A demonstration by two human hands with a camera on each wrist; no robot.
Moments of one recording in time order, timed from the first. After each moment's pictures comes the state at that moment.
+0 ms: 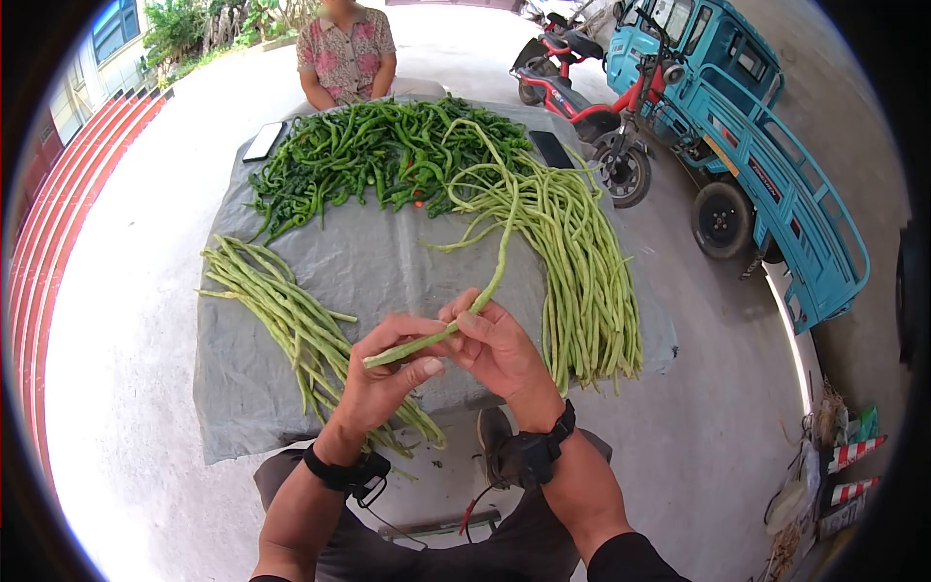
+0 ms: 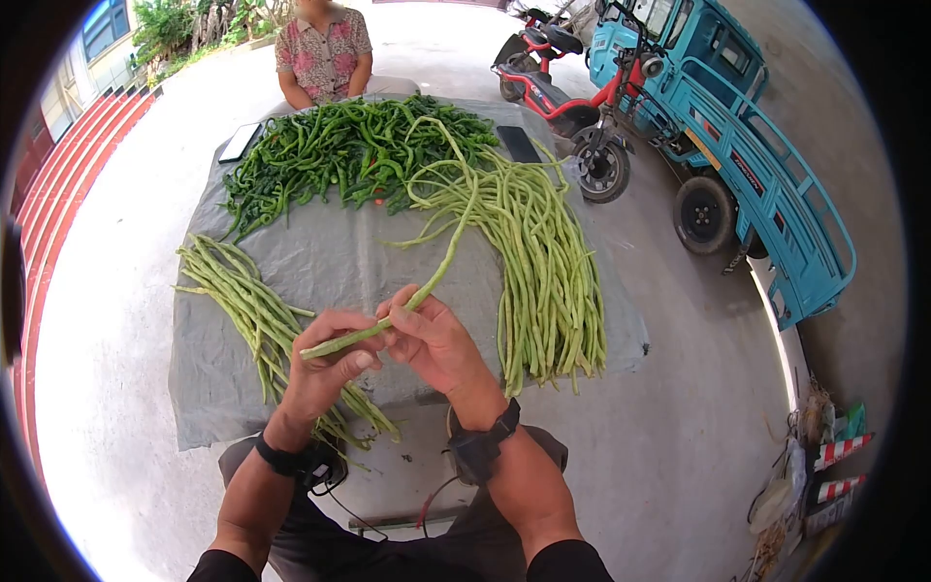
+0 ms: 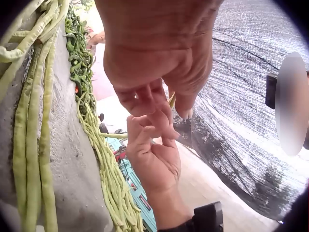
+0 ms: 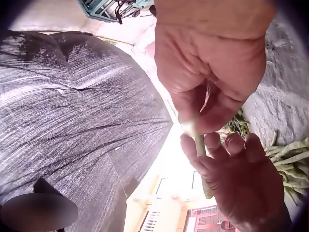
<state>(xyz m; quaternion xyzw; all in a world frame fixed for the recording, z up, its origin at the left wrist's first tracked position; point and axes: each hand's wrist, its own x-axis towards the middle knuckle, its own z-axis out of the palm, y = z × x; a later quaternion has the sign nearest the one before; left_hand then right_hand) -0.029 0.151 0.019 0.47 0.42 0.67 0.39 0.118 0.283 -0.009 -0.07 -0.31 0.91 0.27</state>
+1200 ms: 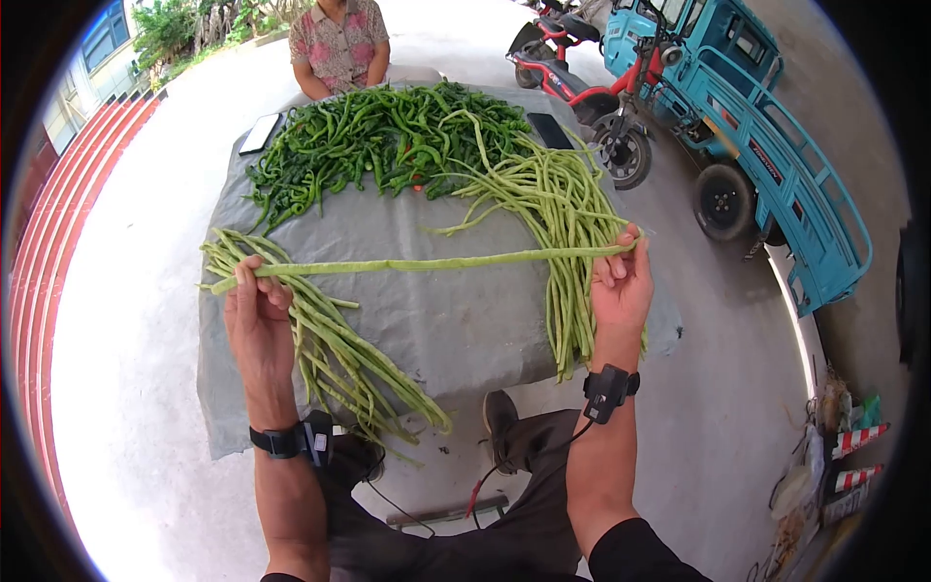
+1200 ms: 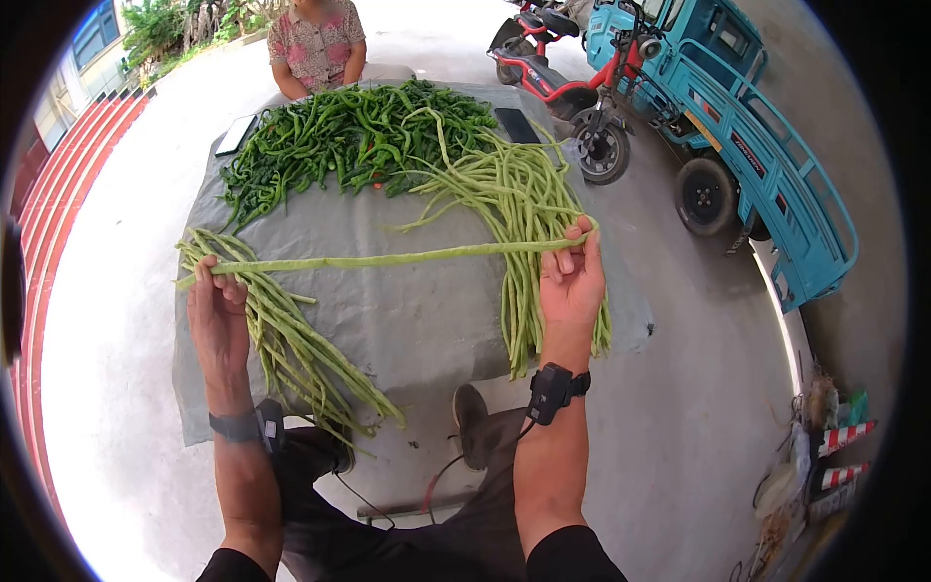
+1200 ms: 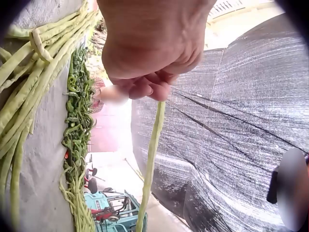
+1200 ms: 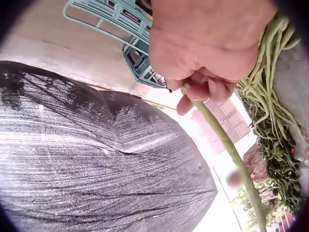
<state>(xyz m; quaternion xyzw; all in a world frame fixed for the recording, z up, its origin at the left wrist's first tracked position) -0.146 0.126 0.024 0.25 0.32 0.87 0.26 0.229 0.393 -0.008 -0.03 -0.25 0.75 0.62</state>
